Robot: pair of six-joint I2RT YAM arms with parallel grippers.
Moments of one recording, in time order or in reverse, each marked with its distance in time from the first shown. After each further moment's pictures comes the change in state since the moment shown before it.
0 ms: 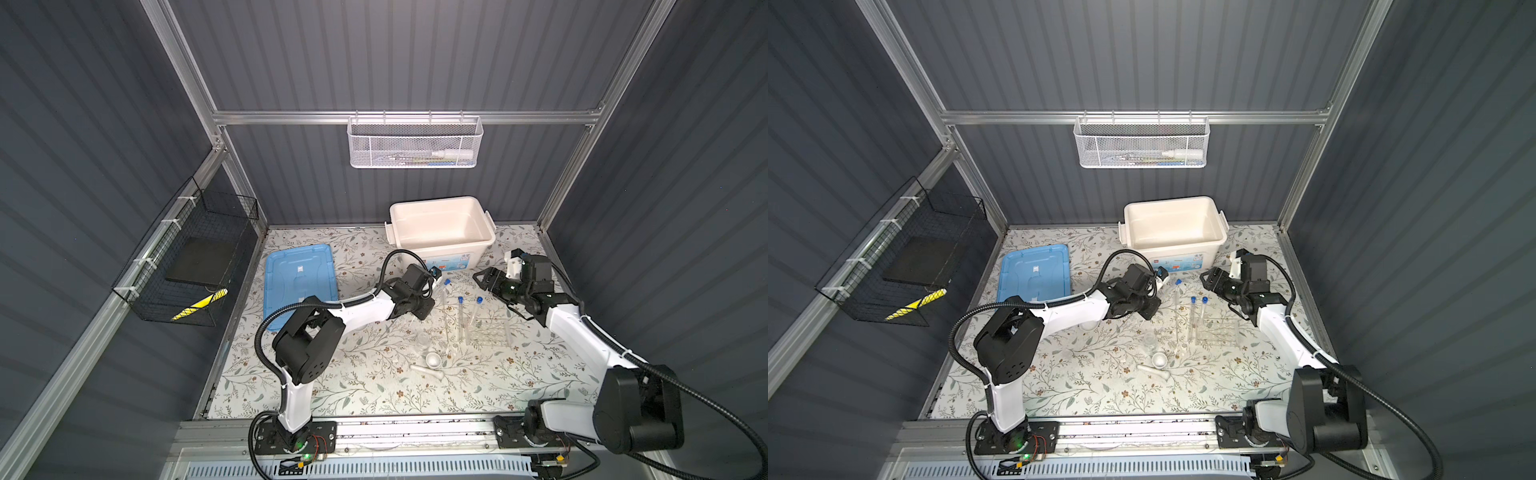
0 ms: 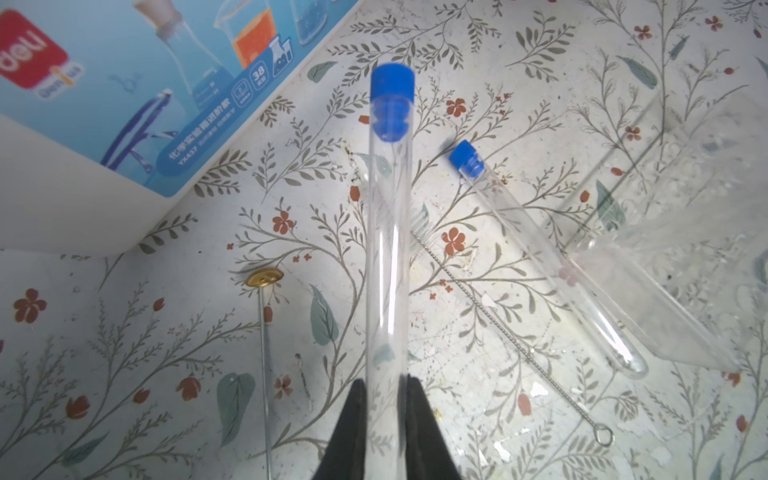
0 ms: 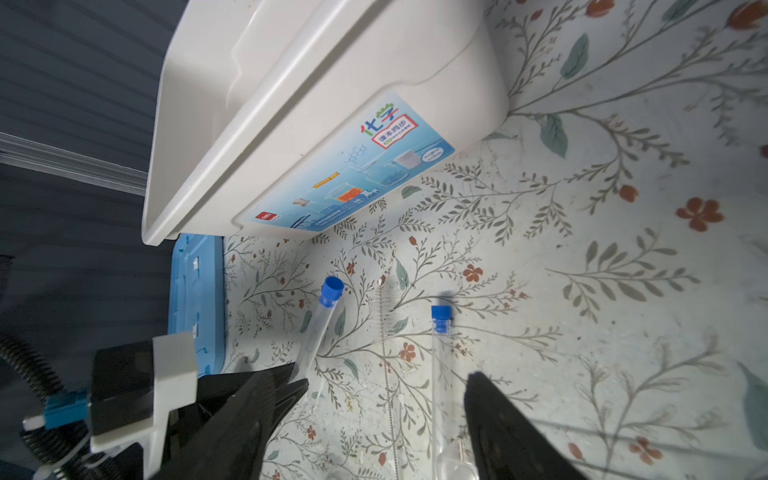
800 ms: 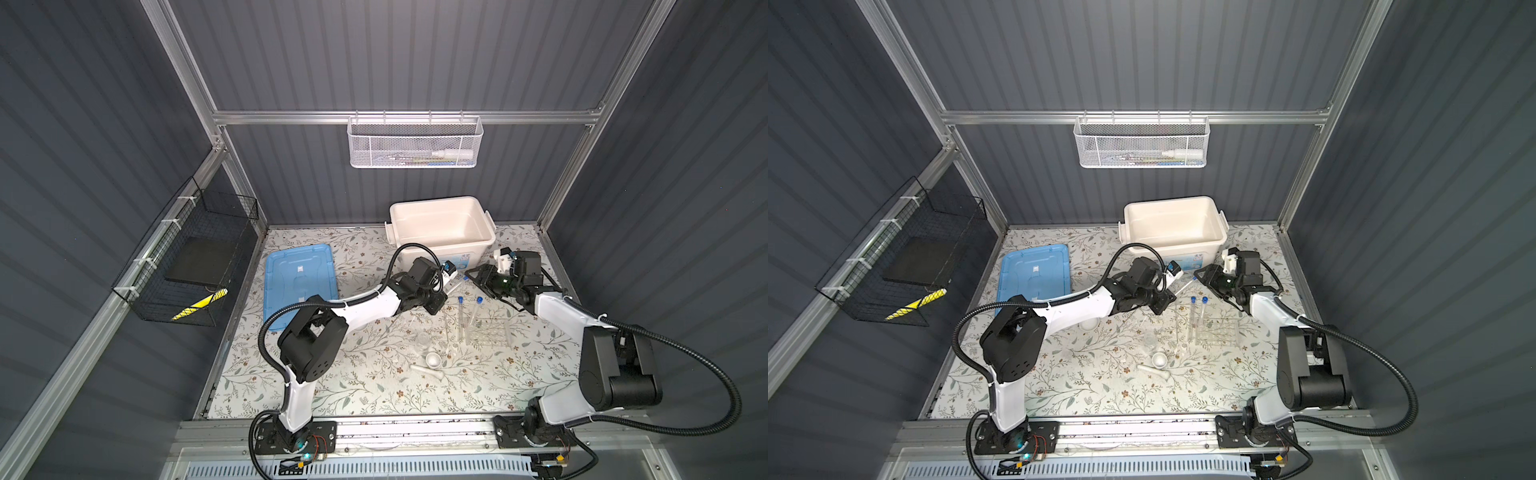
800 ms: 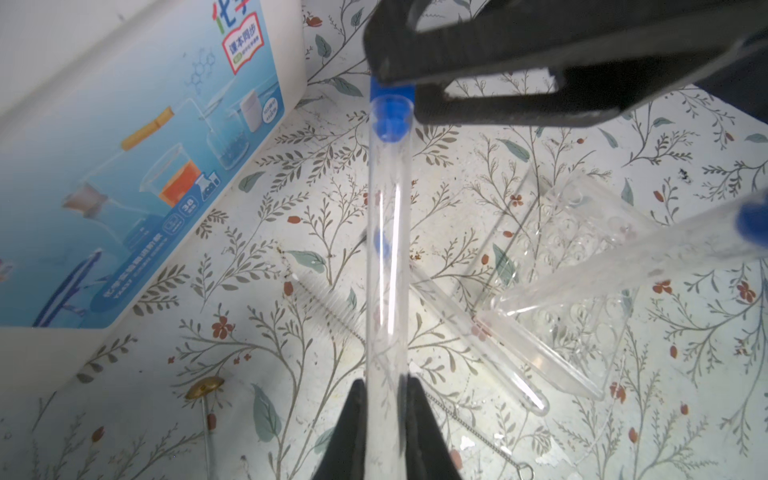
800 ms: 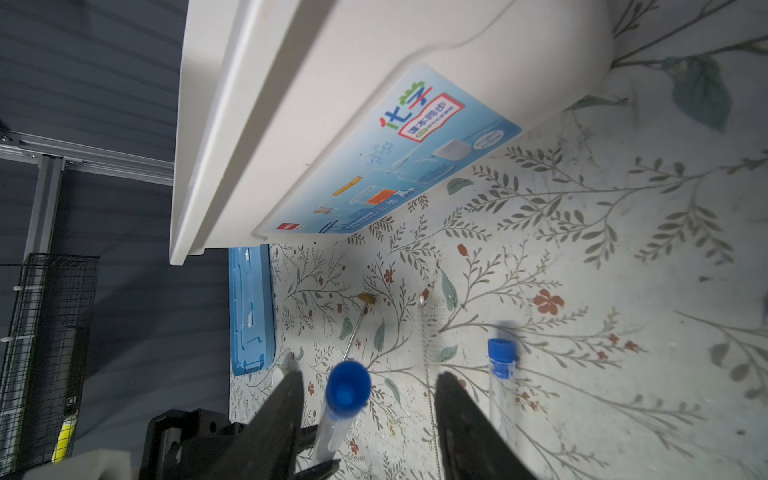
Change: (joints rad) left arm -0.024 0.036 0.101 0.052 0.127 0.037; right arm -0.008 0.199 0.029 0.190 -0.174 0.114
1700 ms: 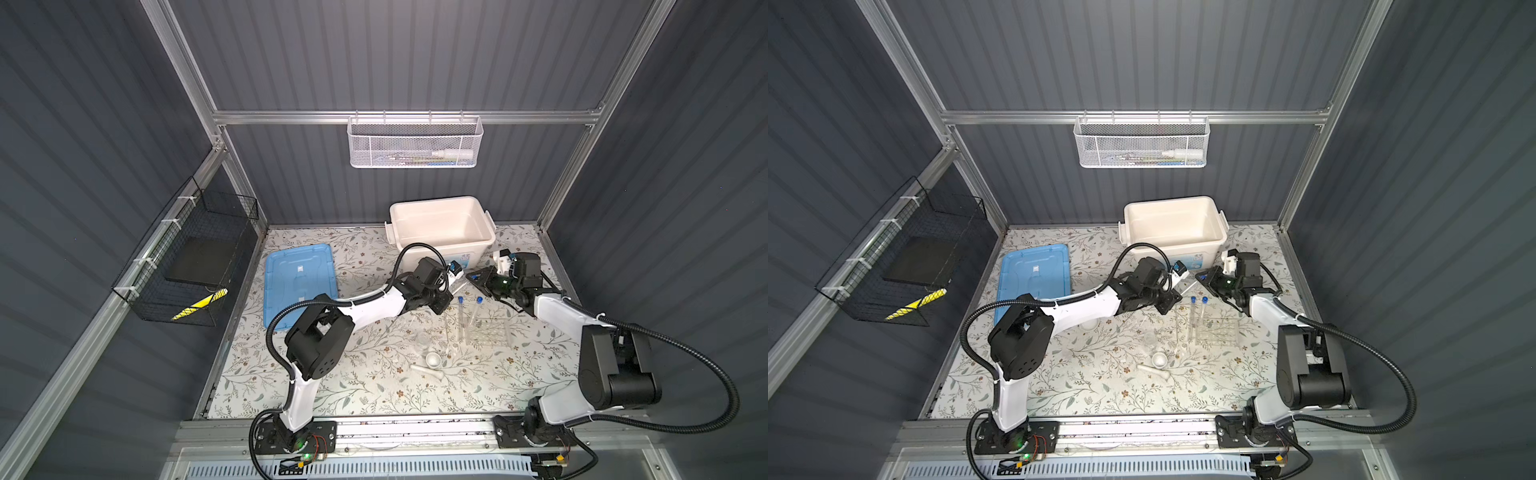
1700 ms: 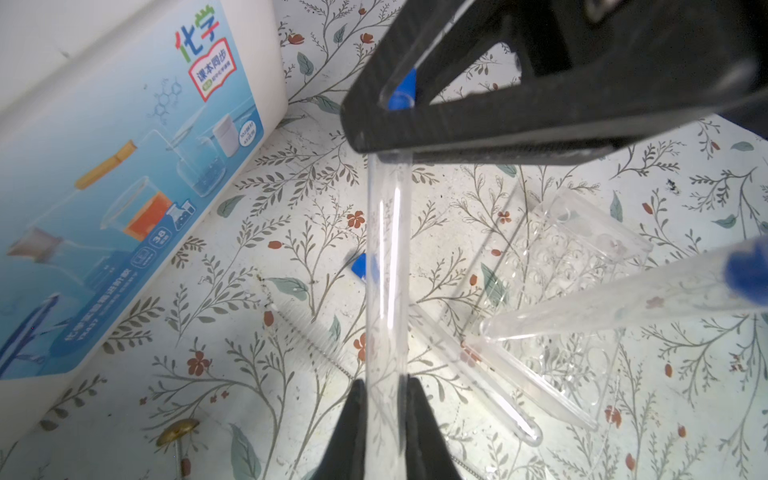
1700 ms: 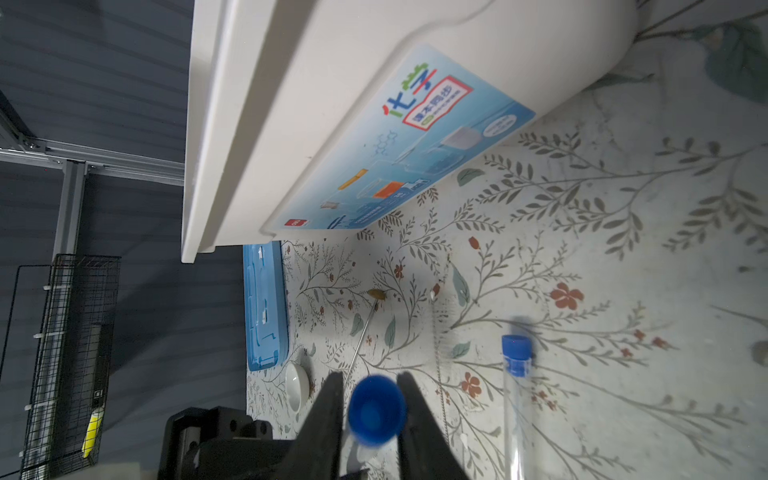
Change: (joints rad) left arm -0.018 0.045 0.039 0.019 0.008 -0.001; right arm 0.000 -0.001 -0.026 0.041 -0.026 0.040
